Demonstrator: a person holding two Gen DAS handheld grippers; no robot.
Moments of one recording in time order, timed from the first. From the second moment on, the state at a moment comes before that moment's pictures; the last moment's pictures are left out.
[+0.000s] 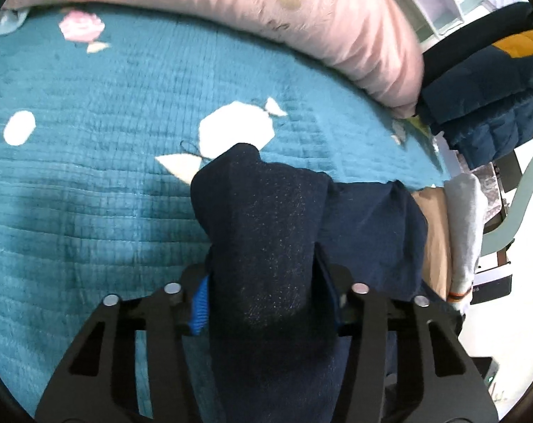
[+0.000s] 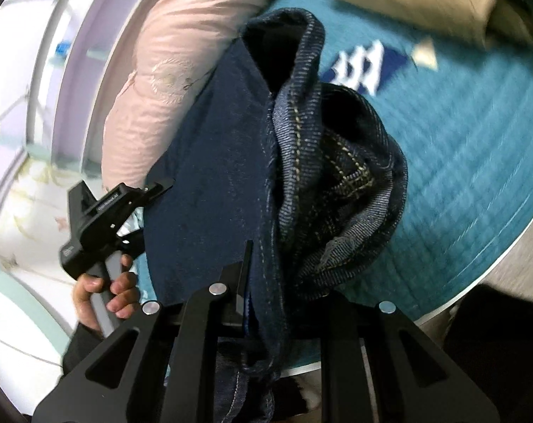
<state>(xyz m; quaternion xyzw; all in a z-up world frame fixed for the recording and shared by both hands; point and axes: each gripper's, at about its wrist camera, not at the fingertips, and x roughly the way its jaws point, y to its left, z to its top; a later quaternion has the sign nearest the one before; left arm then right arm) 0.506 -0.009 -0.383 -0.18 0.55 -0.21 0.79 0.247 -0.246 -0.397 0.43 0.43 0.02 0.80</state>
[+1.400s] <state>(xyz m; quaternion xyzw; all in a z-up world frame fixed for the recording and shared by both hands) 0.572 -0.392 -0.261 -0.12 0.44 -0.41 0.79 0.211 -0.590 -0.303 0.41 0.33 -0.12 0.84</state>
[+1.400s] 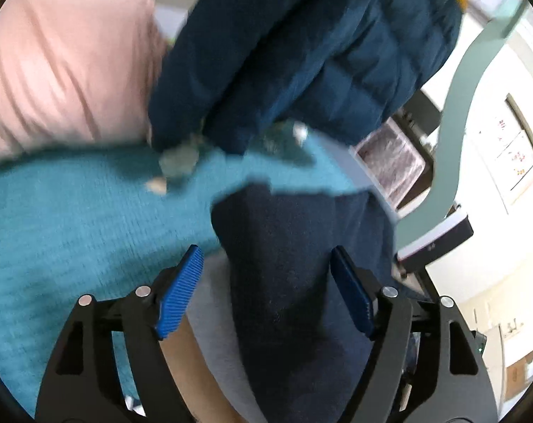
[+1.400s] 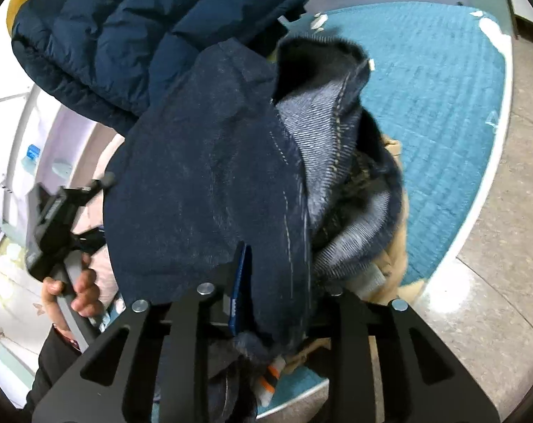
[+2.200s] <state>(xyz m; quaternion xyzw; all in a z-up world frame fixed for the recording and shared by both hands) 0.569 -0.455 -0.298 0.00 0.48 -0.40 0.78 0.274 -0.610 -0.345 0.20 0.44 -0.28 0.83</state>
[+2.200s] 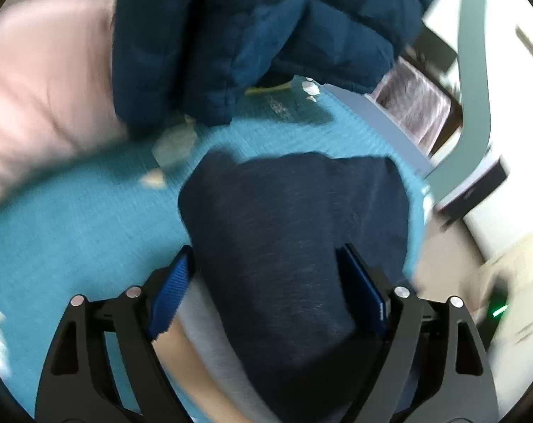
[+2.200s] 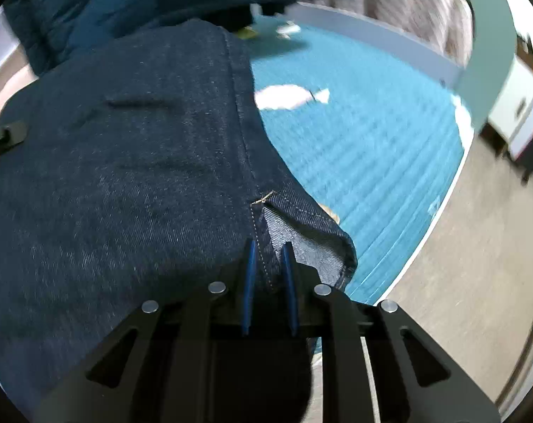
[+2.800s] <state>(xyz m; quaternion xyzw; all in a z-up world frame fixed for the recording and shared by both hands) 0.503 -0.431 -0.254 0.08 0.36 -0.42 0.83 0.248 -0.485 -0.320 0.15 0.45 -0.15 0.87</state>
